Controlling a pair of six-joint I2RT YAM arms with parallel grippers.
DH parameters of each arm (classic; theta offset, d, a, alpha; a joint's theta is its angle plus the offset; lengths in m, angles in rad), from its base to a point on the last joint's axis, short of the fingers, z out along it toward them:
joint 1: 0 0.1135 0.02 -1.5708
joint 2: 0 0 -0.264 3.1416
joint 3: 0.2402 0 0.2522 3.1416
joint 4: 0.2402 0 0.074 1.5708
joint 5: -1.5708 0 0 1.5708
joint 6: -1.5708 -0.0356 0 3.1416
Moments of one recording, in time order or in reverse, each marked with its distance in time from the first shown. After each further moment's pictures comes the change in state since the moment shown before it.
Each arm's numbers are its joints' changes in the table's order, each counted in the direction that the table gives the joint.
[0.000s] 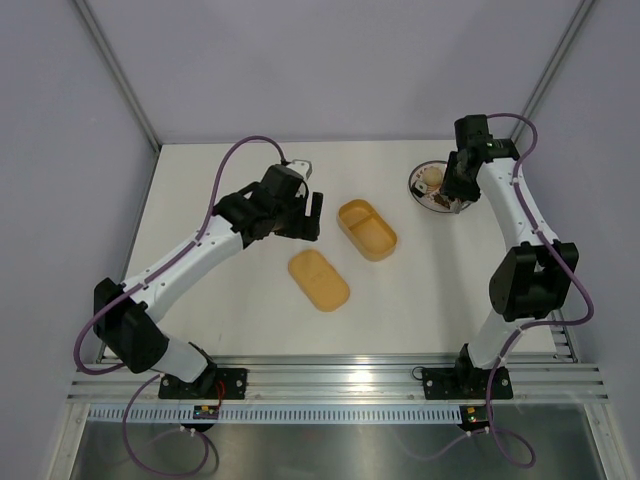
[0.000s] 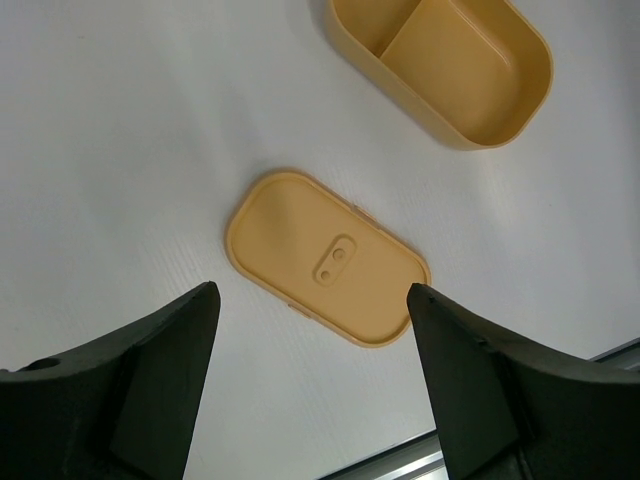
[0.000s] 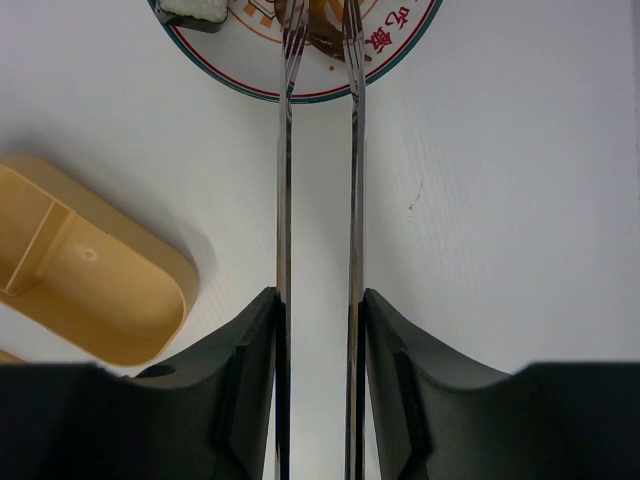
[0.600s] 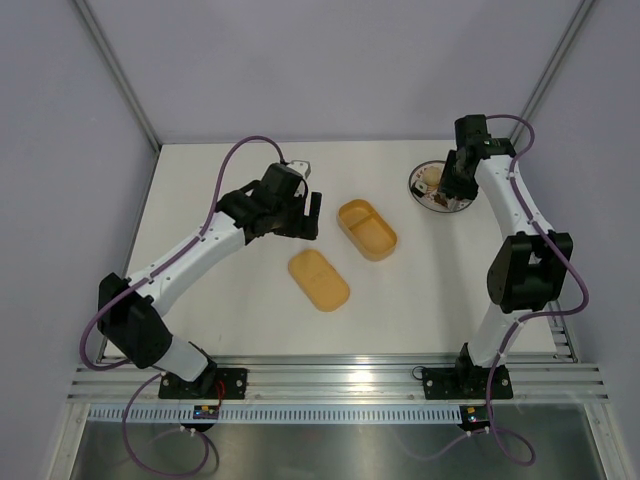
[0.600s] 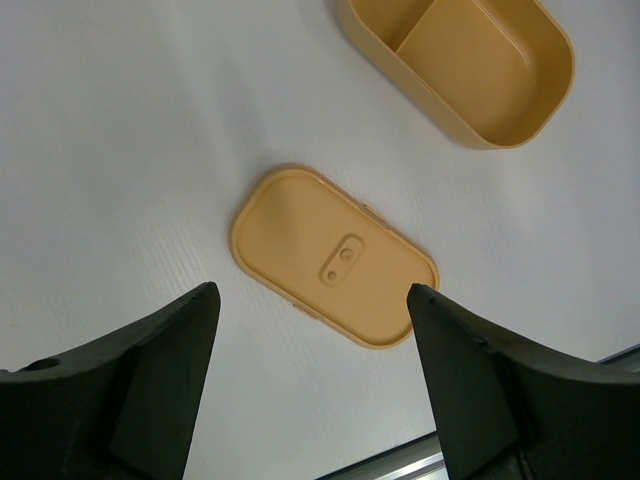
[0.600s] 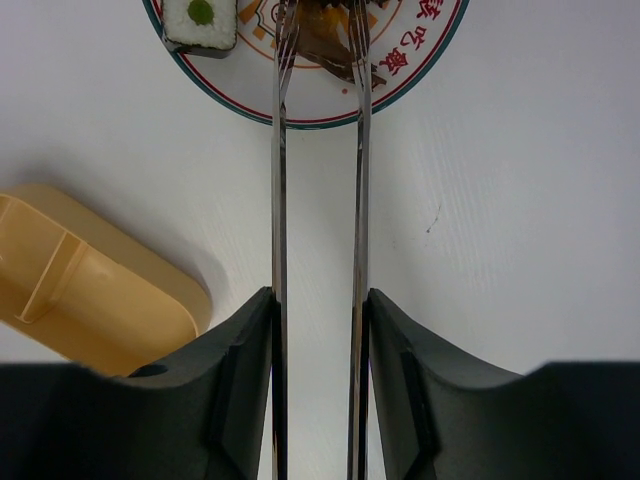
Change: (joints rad) left arm 0.029 0.028 0.000 0.003 -0.026 0.004; right arm -0.026 0.061 0.008 -0.051 0.029 -0.017
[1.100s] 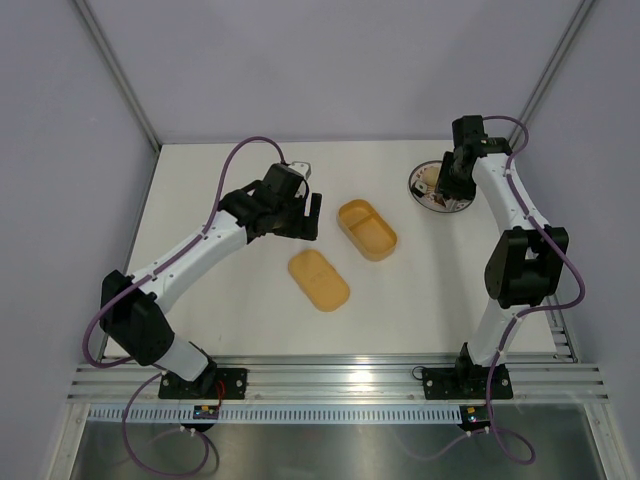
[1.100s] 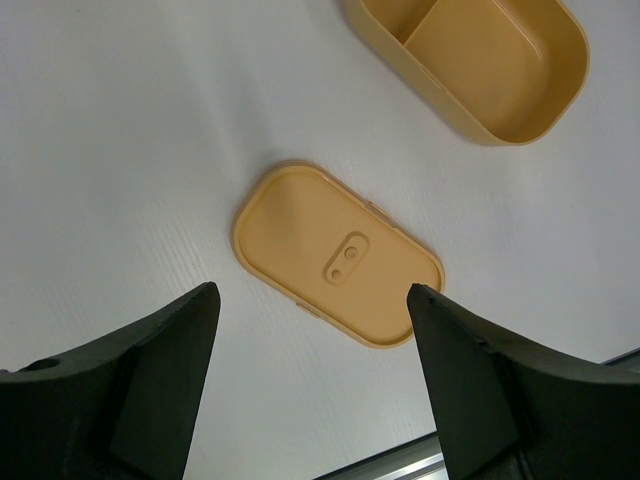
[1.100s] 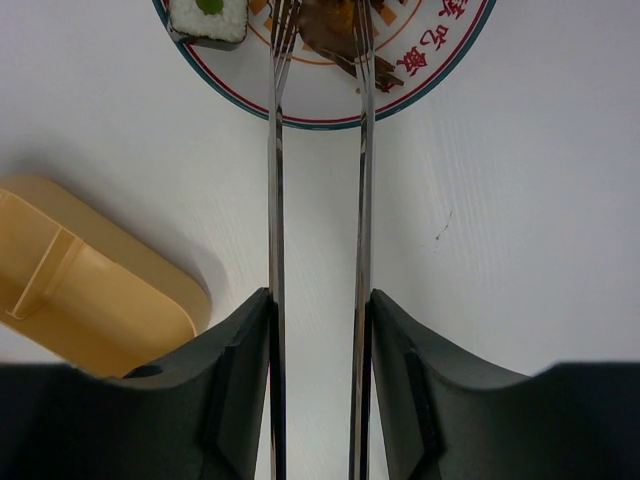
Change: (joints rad) left arm 0.004 0.017 0.000 0.006 0.000 0.000; right arm 0.000 0.048 0.023 0.002 0.031 0.020
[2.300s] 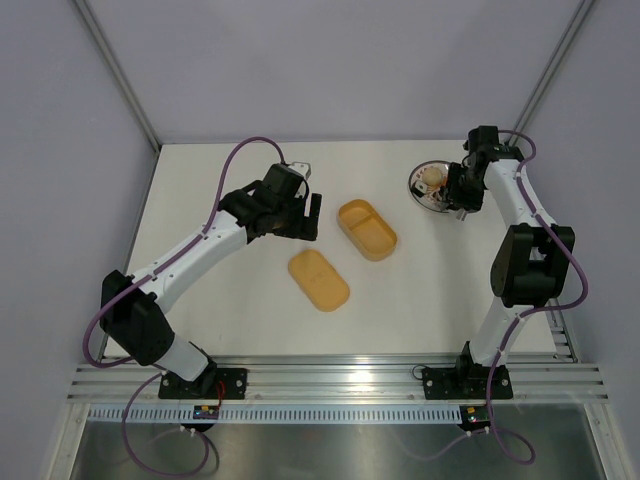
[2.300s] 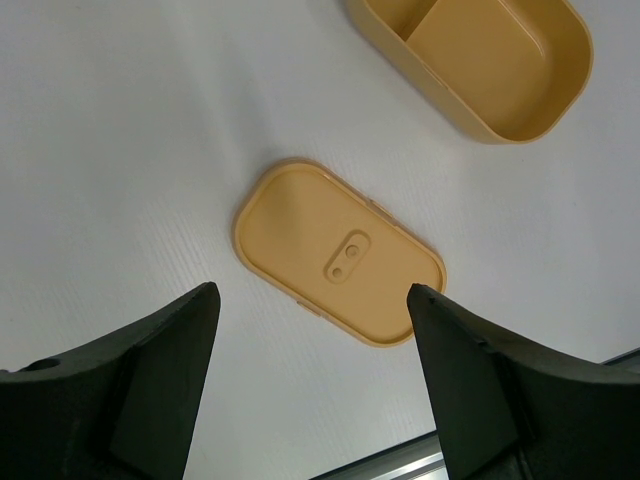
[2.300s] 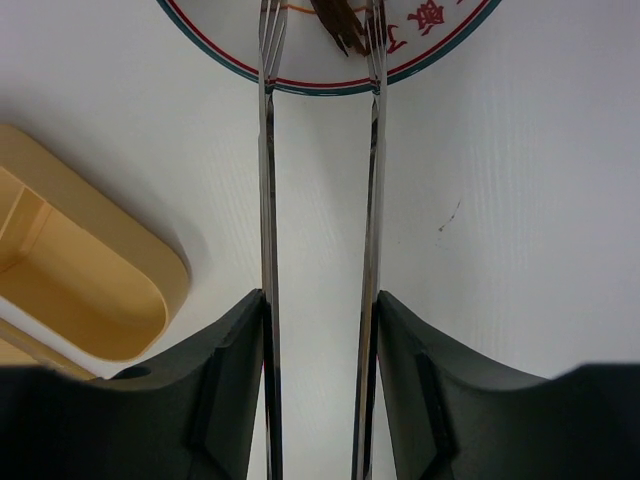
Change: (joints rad) left arm 0.001 0.002 0.000 0.004 0.000 0.000; right arm -0.091 0.000 -0.090 -0.022 0.166 0.102
